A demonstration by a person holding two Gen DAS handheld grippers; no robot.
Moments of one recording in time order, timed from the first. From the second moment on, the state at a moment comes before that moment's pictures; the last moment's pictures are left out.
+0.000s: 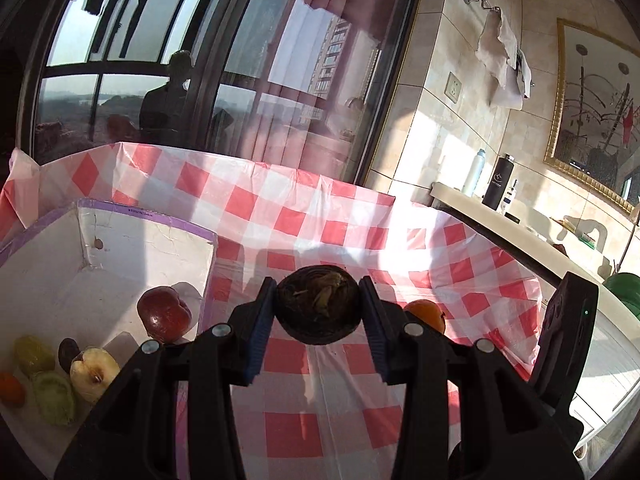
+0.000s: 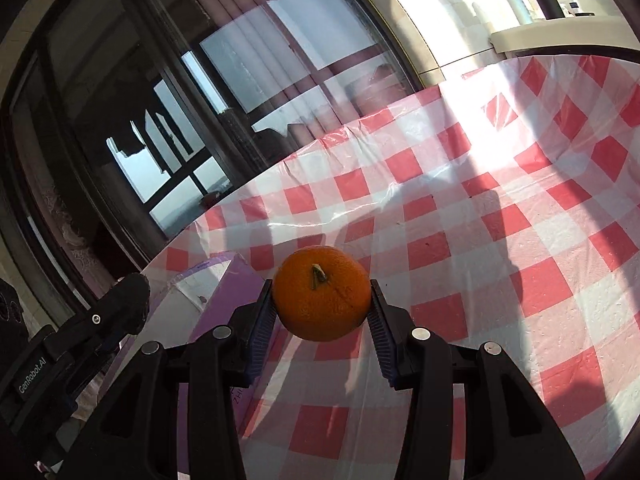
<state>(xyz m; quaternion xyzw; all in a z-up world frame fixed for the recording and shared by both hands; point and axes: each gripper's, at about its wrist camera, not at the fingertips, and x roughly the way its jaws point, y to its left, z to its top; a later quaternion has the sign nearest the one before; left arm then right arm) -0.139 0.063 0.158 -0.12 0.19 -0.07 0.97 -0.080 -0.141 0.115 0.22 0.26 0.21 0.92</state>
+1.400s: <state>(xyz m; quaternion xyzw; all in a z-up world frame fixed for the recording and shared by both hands) -0.075 0.275 0.121 -0.10 0.46 0.05 0.88 -0.049 0.138 0.097 -0.21 0.50 0.31 0.78</state>
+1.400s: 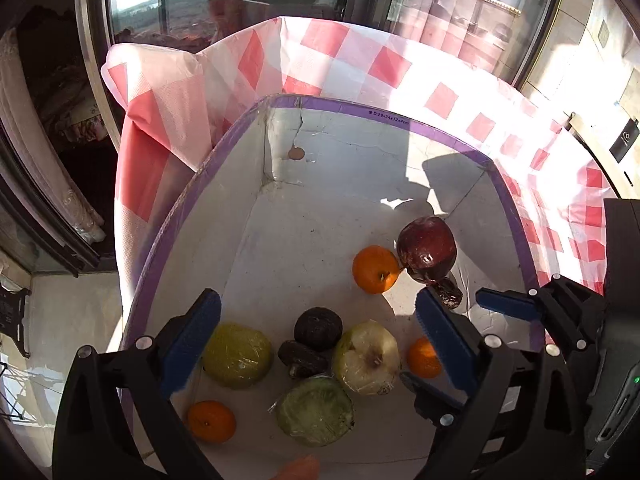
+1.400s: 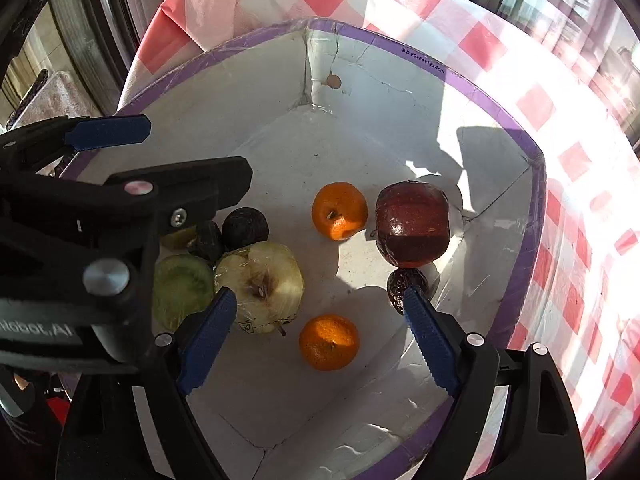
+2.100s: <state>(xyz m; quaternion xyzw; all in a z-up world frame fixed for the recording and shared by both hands) -0.078 0.270 0.114 -0.06 0.49 0.08 0.87 -0.078 0.134 0.103 -0.22 0.48 0.30 0.79</state>
